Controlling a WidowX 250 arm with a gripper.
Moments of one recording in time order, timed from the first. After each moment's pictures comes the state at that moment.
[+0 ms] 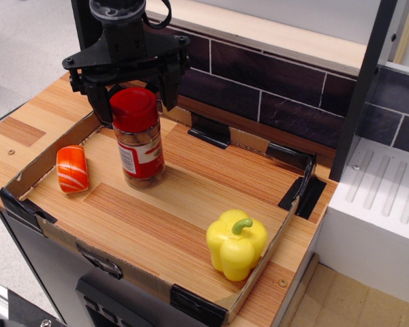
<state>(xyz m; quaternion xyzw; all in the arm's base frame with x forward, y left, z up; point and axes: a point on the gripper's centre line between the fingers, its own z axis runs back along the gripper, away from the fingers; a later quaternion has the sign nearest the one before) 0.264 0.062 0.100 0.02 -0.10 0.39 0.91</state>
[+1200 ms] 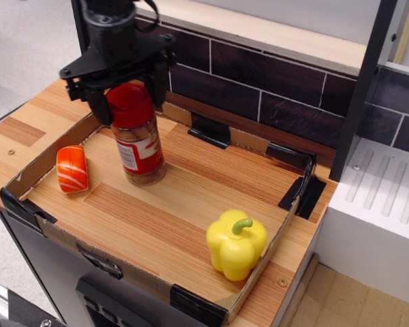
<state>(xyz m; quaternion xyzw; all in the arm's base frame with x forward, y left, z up) 0.269 0.082 0.088 0.00 -0.11 0.50 0.86</state>
